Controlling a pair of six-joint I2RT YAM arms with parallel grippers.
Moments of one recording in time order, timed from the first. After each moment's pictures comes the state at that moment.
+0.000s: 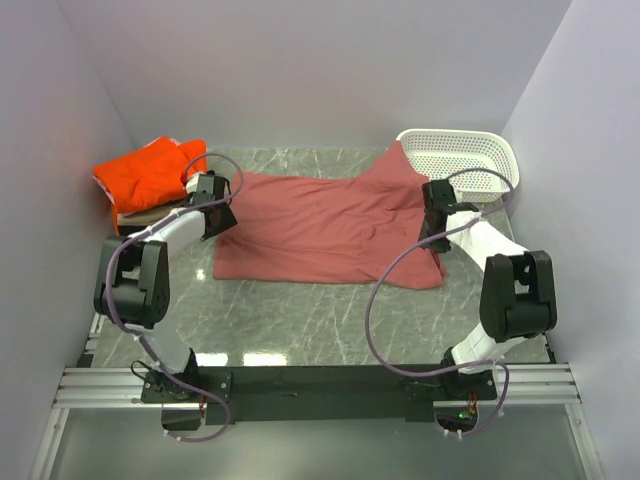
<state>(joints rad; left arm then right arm) -0.15 1.73 1.09 -0.30 -0.32 -0.60 0.11 1.62 1.05 -0.58 0.27 0.40</state>
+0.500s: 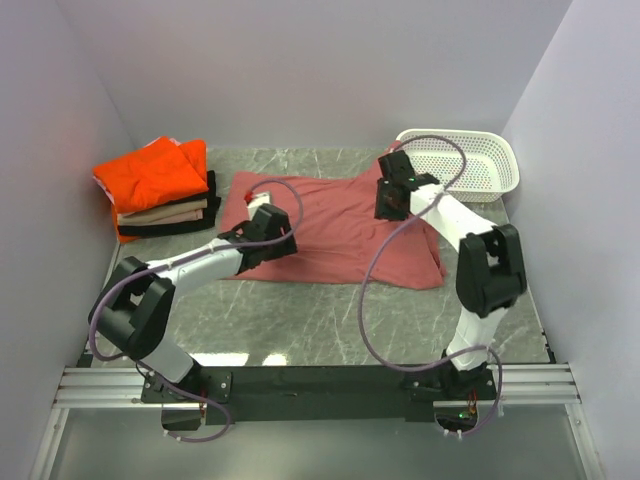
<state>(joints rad) -0.57 1.56 0.93 -0.19 -0.29 -0.73 0.32 1.79 1.40 -0.61 0.18 0.39</state>
